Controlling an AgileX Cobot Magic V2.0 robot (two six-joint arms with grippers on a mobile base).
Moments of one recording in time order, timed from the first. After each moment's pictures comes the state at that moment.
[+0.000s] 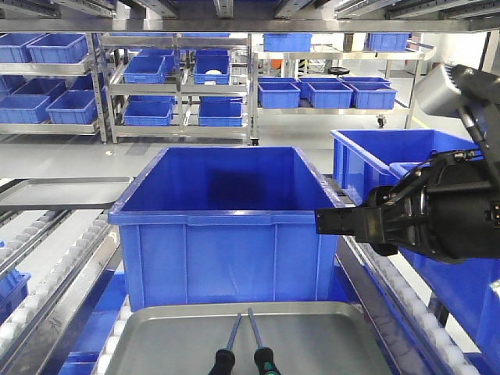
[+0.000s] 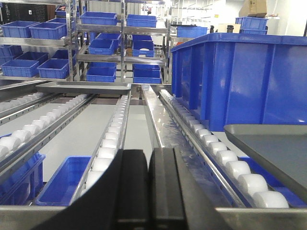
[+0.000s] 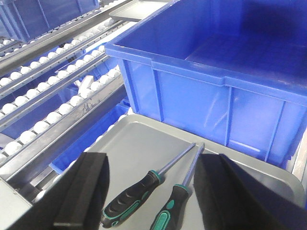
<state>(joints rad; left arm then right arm) -0.01 -0.01 0.02 -0.13 0.07 0.03 0.36 1.16 -1.31 0.44 0.77 -0.21</state>
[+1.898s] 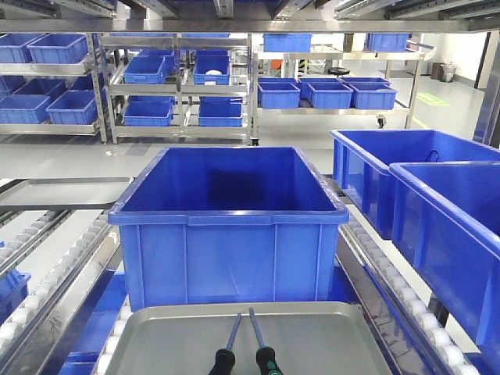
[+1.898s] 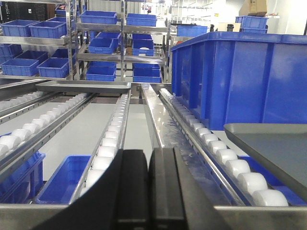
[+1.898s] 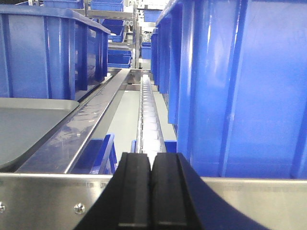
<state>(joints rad) -0.01 -0.01 0.02 -0.13 0.08 0.03 -0.01 -0.01 0.03 -0.05 0.12 0.01</state>
